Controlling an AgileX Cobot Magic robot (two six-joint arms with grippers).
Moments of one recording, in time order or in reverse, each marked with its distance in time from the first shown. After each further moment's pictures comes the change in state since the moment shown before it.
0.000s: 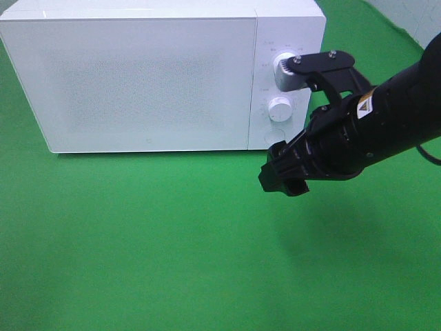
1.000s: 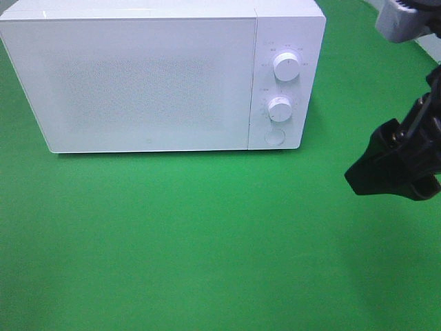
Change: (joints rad) left arm 0.000 0.000 0.000 0.000 0.000 0.001; right arm 0.000 -0.392 -0.058 -0.132 0.498 0.057
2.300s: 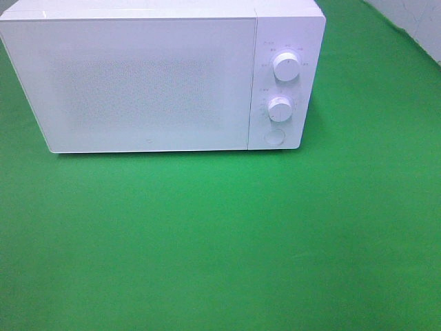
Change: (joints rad) left arm 0.000 0.000 0.000 0.000 0.000 0.000; right arm -0.232 -0.867 0.322 0.000 0.101 0.052
